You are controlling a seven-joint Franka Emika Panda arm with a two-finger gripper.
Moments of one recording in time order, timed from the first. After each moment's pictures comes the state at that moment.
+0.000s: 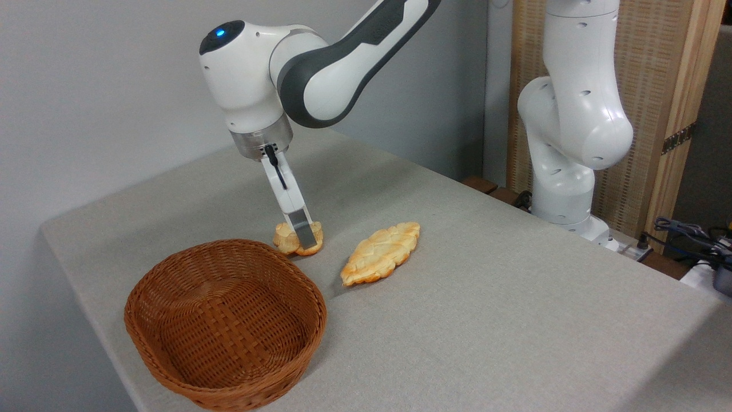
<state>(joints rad) -0.42 0.02 0.03 -2.06 -0.14 1.95 0.81</state>
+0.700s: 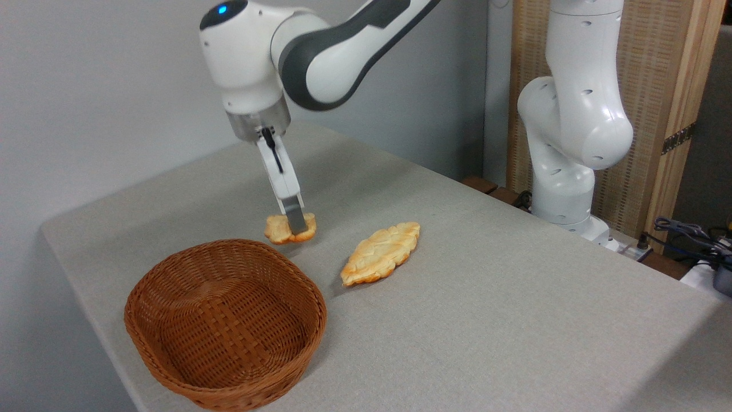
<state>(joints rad) -0.41 -0.03 0.04 -2.04 -0.13 1.94 0.81</state>
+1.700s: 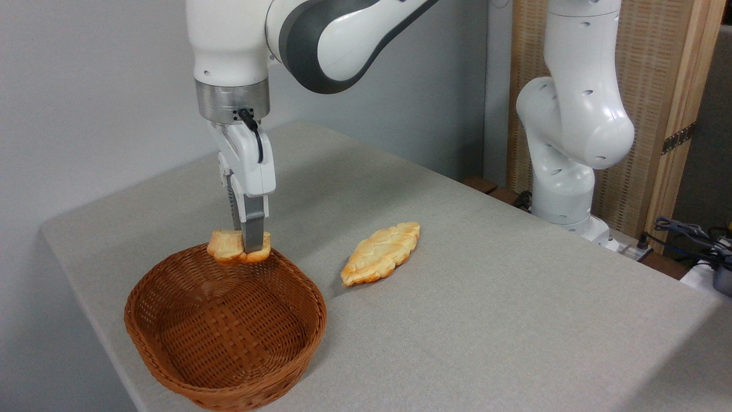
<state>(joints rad) -0.38 0.00 0.17 -1.90 -0.08 2.06 0.82</state>
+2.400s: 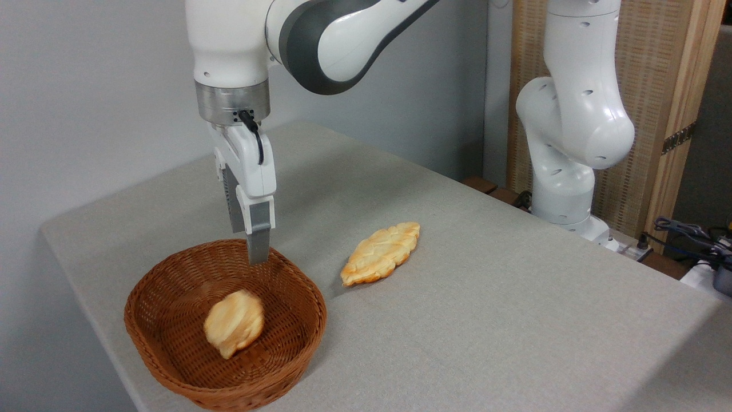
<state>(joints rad) -0.38 0.00 0.17 -1.90 -0.08 2.06 0.82</state>
